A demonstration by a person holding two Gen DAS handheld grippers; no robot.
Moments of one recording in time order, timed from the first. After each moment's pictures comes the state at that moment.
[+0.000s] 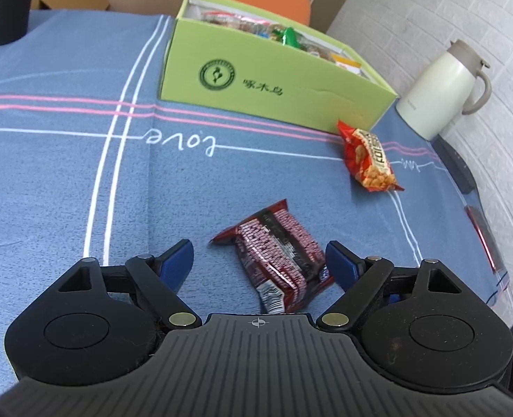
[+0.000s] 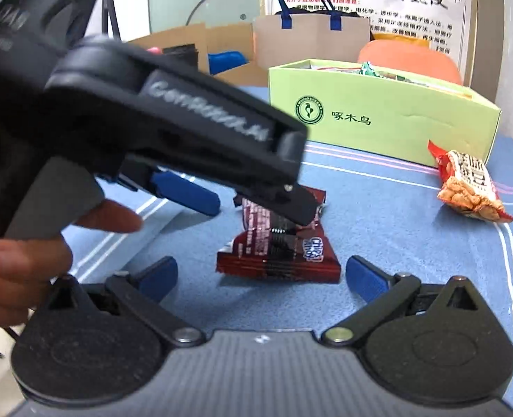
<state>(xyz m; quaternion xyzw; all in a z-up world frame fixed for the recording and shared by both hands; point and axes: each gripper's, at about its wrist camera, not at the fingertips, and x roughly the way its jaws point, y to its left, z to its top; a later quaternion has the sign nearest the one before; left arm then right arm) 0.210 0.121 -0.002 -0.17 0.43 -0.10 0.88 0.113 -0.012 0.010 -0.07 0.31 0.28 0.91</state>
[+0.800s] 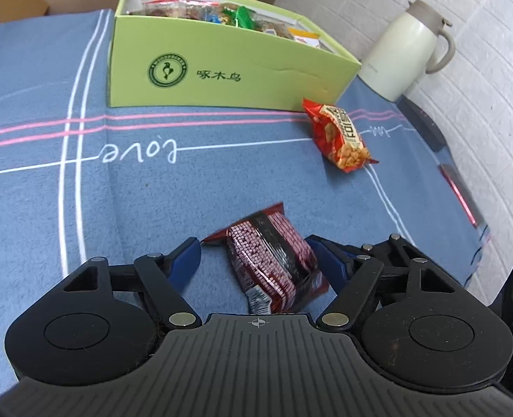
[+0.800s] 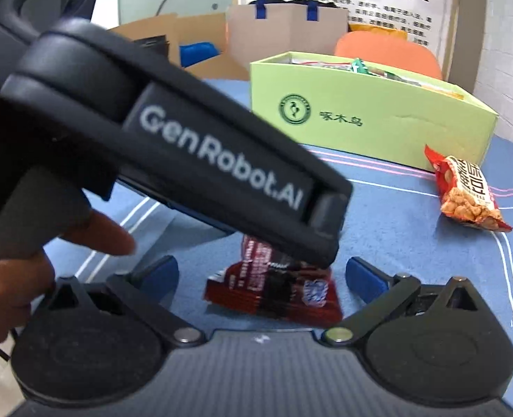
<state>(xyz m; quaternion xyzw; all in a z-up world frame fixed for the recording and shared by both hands) 0.240 0.120 -0.001 -0.12 0.45 -0.20 0.86 0.133 0.011 0.021 -0.06 0.33 0.23 0.91</state>
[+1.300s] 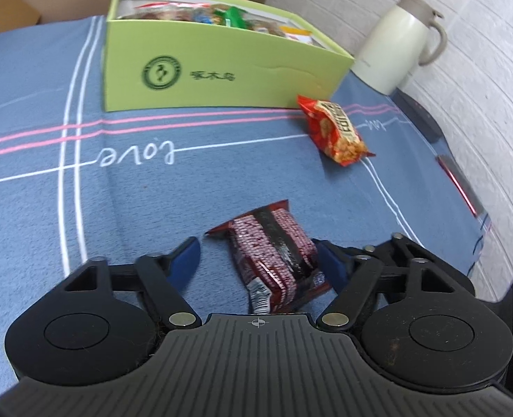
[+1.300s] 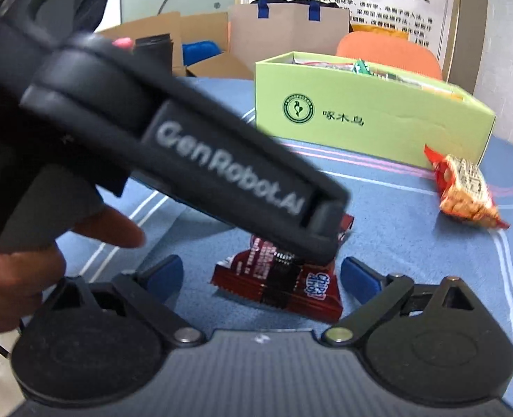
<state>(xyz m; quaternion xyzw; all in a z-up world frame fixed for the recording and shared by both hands) 0.234 0.117 -0.001 -0.10 0.45 -0.21 0.86 0.123 0.009 0.021 -0.06 0.33 0.23 0.91</state>
